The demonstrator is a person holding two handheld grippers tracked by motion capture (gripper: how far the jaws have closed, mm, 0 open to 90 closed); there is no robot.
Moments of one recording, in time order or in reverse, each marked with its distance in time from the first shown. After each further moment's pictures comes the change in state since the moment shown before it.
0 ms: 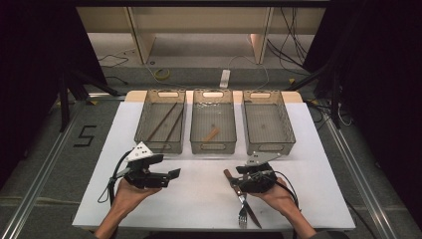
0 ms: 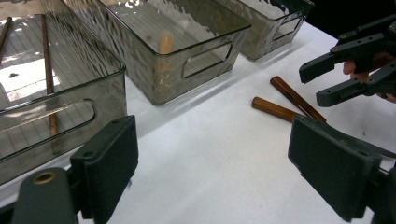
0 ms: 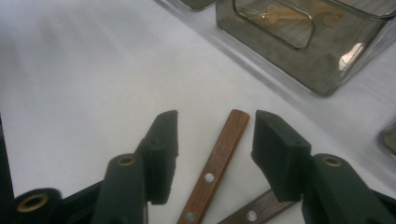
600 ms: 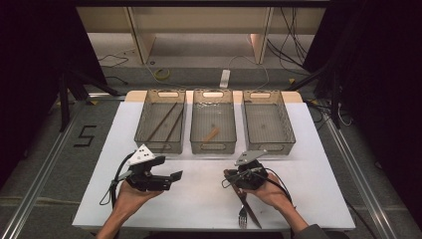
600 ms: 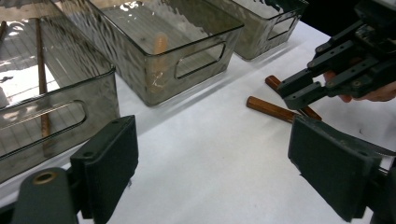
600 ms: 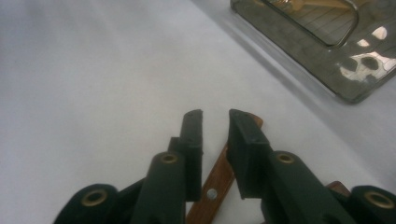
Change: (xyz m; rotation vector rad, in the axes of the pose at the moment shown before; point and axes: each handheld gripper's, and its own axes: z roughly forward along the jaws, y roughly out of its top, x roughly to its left) left arm -0.010 -0.003 0.002 -0.015 -0.002 0.024; right arm 0.000 0.009 0.024 0.093 0.021 -0.064
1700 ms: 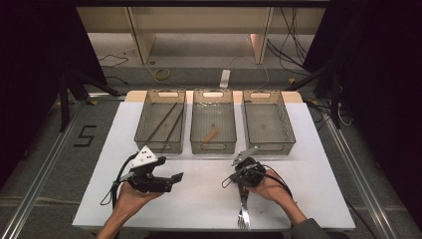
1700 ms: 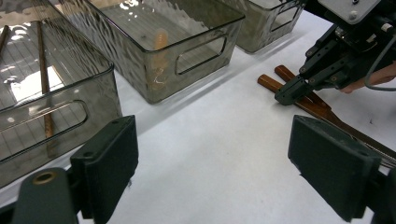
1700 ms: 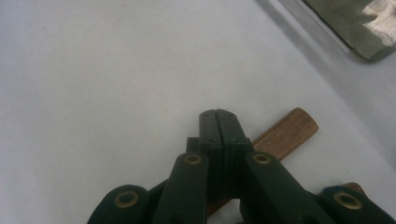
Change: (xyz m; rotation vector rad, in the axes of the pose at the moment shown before) left arm -0.002 -0.003 0.002 0.023 0.025 0.040; right arm -0.015 -0.002 0.014 0.205 0.000 -0.039
